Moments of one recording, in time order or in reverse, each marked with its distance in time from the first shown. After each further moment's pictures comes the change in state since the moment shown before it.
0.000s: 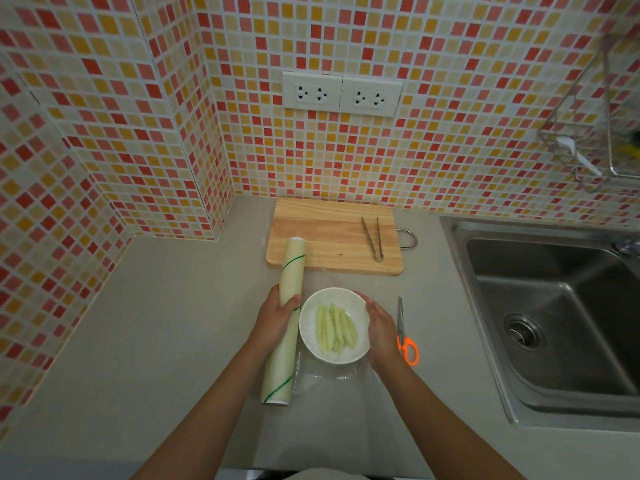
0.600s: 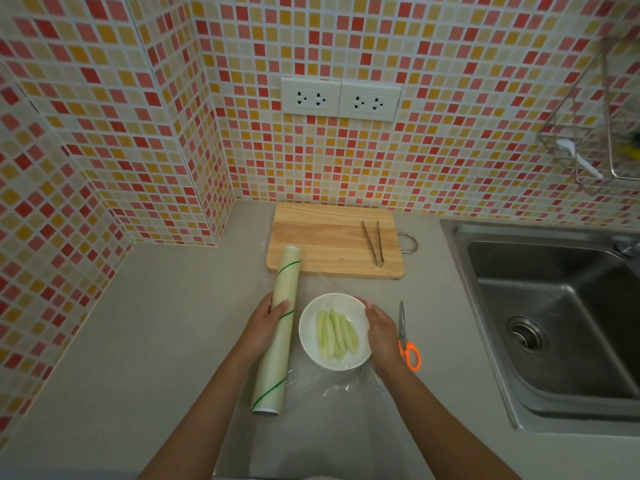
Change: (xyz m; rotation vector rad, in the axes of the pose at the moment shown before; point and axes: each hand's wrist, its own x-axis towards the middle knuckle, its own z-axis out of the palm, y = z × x) left_hand 0.001 -0.004 -0.019 -0.119 -0.066 -0.021; right_hand 0.006 0.003 0.000 -0.091 0.010 -0.020
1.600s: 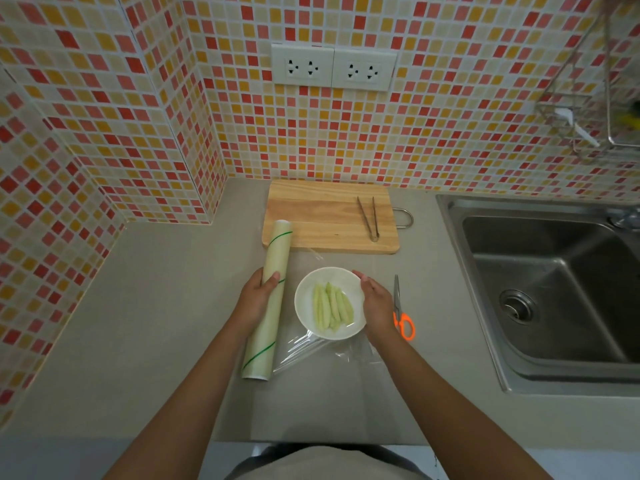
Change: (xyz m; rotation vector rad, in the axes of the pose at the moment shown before) left_hand 0.002 -0.001 -0.004 0.082 0.077 0.021; right_hand -0.005 -0.004 0.002 0.020 0.065 -0.002
